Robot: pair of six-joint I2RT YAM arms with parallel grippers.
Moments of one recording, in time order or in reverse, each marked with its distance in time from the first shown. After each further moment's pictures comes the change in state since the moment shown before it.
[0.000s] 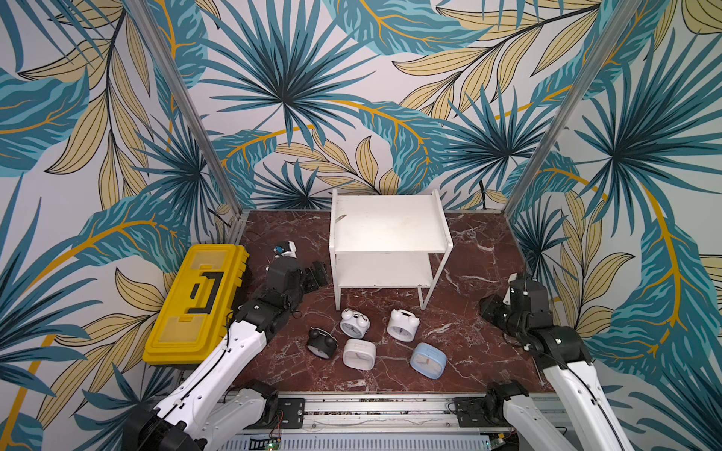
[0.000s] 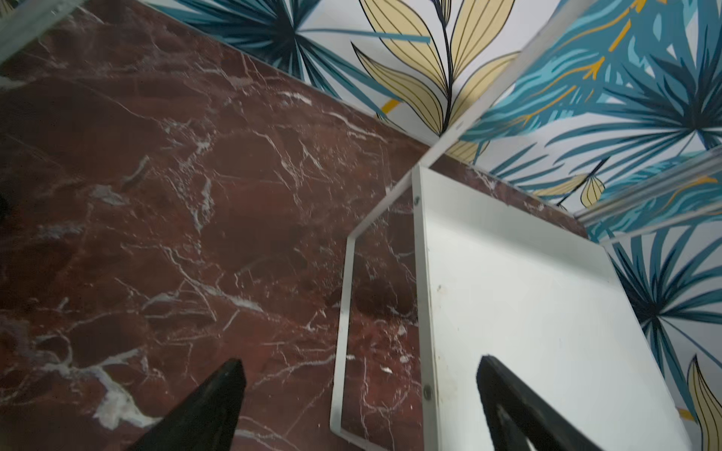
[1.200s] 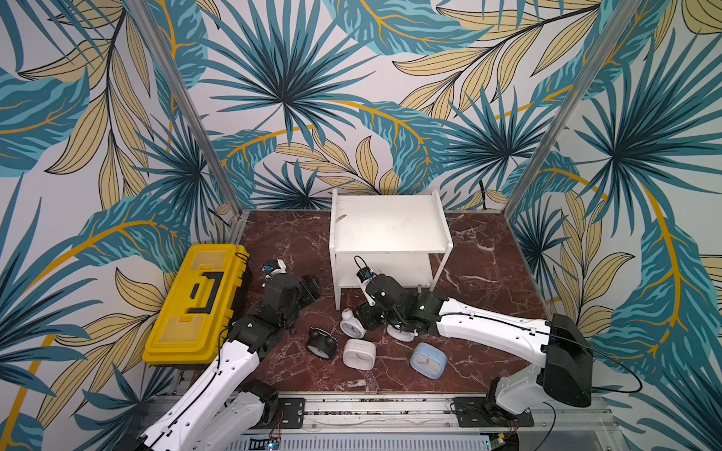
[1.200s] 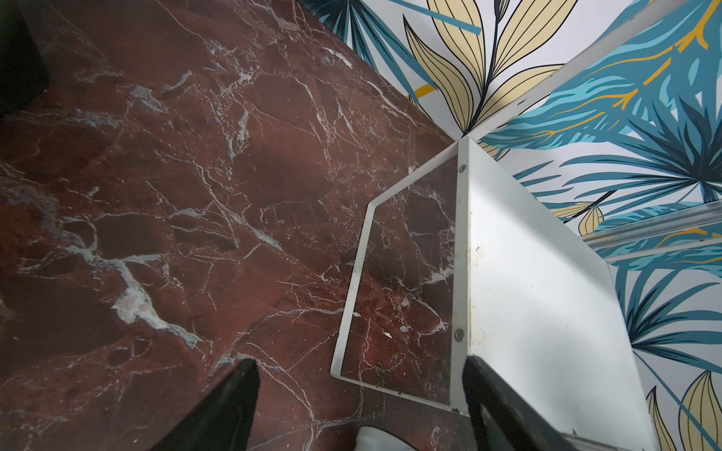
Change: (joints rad) left arm -0.014 -0.135 -0.113 -0.073 -0.043 -0.200; right arm 0.881 0.899 0.336 0.510 0.082 -0.219
